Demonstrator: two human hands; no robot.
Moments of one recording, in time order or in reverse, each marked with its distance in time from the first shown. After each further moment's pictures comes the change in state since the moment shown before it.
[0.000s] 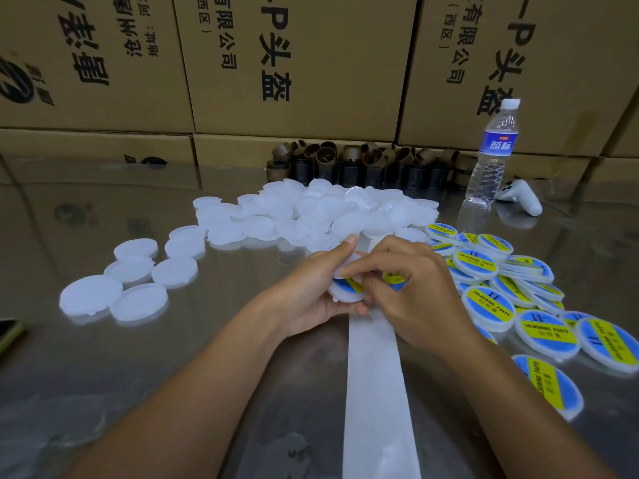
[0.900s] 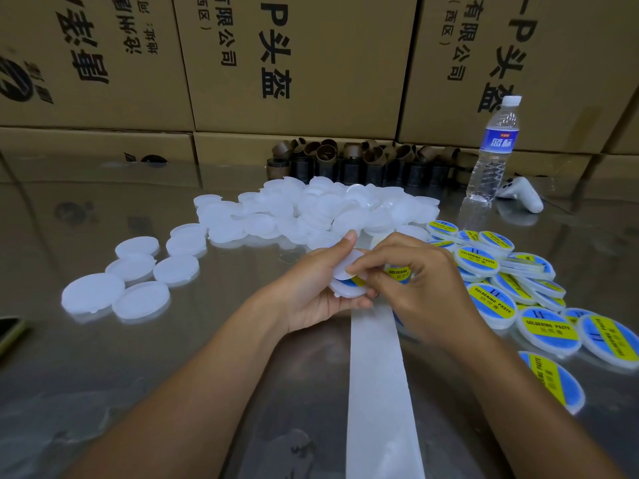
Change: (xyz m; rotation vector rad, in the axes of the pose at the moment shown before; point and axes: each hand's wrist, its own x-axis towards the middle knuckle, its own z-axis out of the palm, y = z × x) left_hand -0.002 0.002 0.000 -0.056 -0.059 0.001; right_hand 0.001 -0.002 -0.005 0.186 -0.020 0.082
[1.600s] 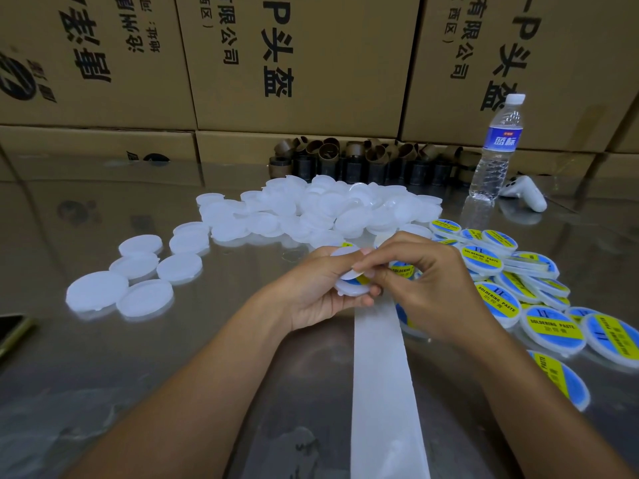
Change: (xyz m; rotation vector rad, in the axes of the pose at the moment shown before) left_hand 0.001 -0.002 -0.003 -0.018 -0.015 0.056; right_hand 0.001 -0.007 -0.005 0.106 -0.016 0.057
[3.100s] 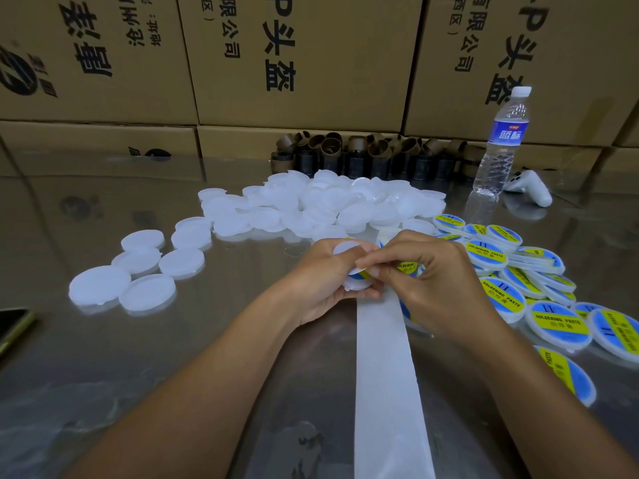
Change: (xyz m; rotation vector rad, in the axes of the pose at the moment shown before) left_hand 0.004 -0.004 0.003 0.188 0.171 0.024; right_hand -0.002 0.001 -0.001 -0.160 -0.015 0.029
